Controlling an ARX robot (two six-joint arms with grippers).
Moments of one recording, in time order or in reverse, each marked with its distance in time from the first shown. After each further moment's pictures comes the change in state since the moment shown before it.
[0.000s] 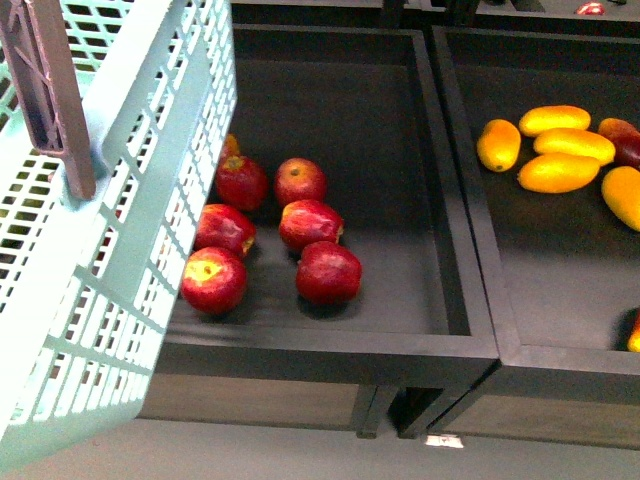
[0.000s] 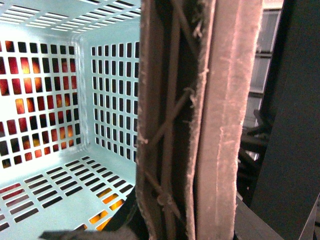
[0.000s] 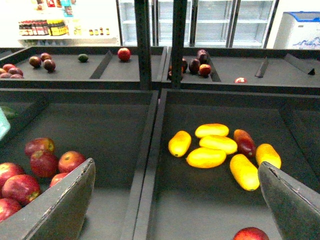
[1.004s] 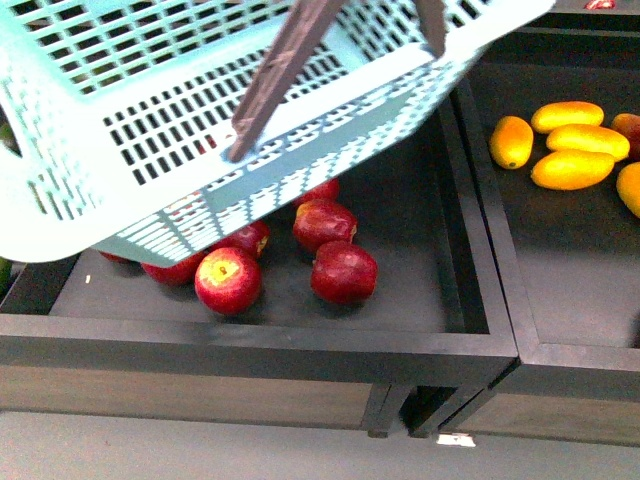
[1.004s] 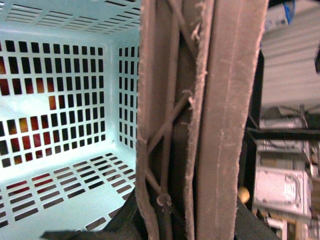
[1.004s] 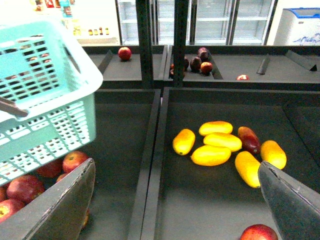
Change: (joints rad) left arm -0.229 0.653 0.683 -0.185 0.312 0.572; right arm 0.000 0.000 0.000 0.000 0.007 0.000
